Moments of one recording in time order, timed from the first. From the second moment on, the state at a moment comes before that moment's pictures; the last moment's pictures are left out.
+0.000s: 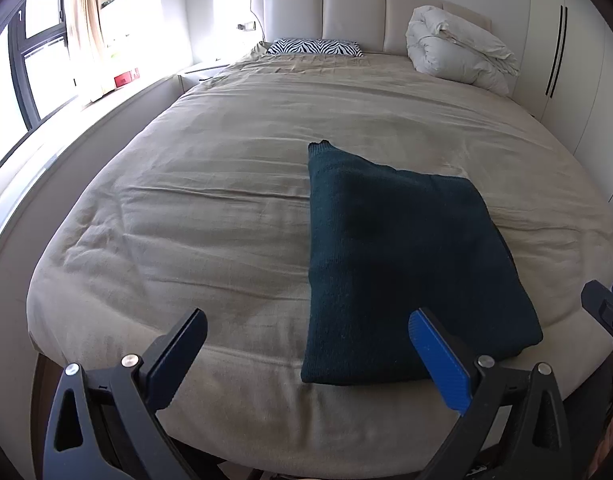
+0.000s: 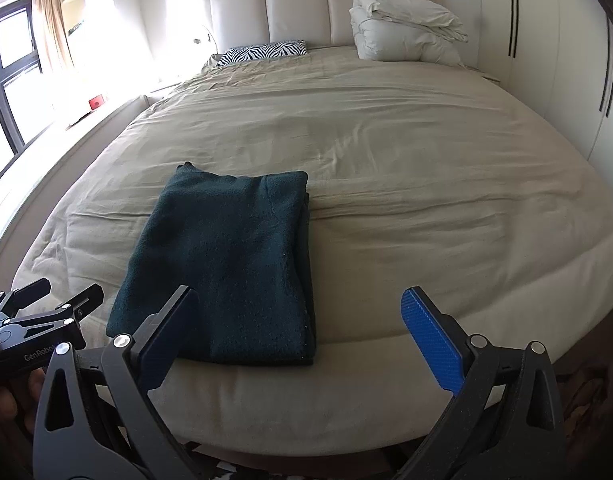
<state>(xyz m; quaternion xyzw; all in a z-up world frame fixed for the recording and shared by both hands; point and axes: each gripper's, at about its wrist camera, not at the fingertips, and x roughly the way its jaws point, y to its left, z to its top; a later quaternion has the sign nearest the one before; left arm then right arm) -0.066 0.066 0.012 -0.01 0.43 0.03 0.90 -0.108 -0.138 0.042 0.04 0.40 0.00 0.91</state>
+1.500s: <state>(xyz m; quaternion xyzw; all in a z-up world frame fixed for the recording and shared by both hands) -0.065 0.068 0.007 -0.01 0.44 0.03 0.90 -0.103 -0.133 0.030 0.04 0.42 0.00 0.91</state>
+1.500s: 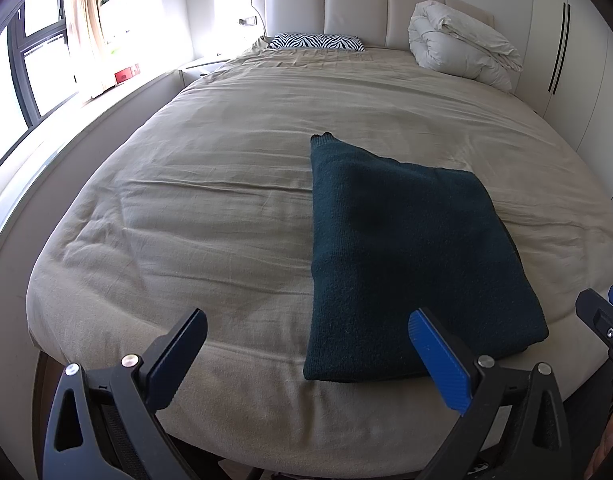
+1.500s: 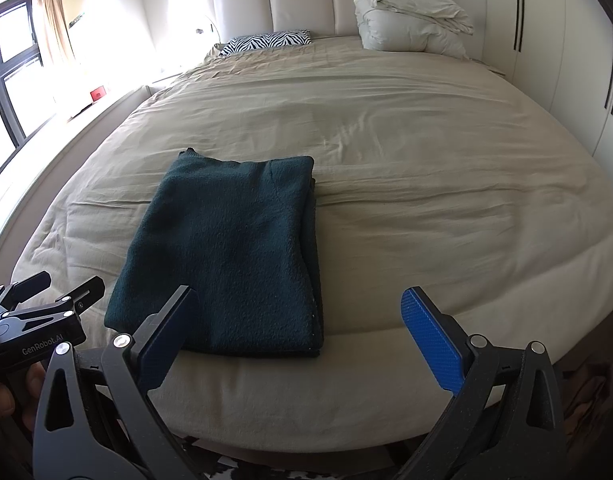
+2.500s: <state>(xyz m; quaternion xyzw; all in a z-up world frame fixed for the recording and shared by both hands) -0.065 0.070 0.004 -0.01 0.44 0.03 0.90 -0.103 -0.133 0.030 0.04 0.42 0.01 0.91</state>
